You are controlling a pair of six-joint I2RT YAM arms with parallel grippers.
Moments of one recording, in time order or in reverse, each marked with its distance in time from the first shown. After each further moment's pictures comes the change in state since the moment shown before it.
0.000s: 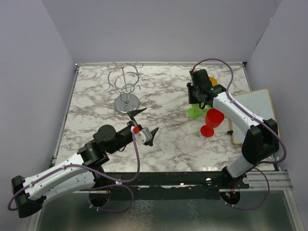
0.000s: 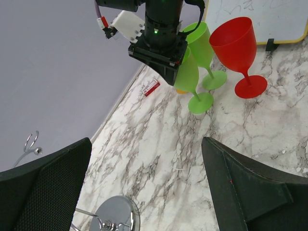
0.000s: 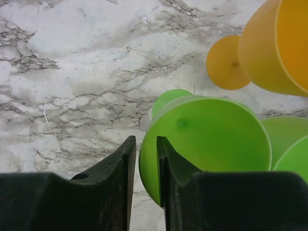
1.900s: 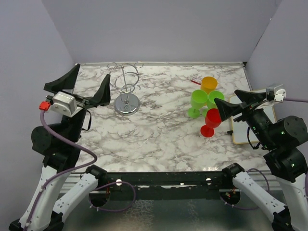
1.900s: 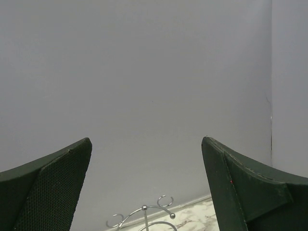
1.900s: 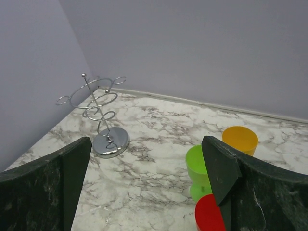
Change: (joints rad) left arm 0.561 -0.029 0.461 0.113 0.000 -0.404; right arm 0.000 -1.025 -0.167 0.143 -0.201 -0.068
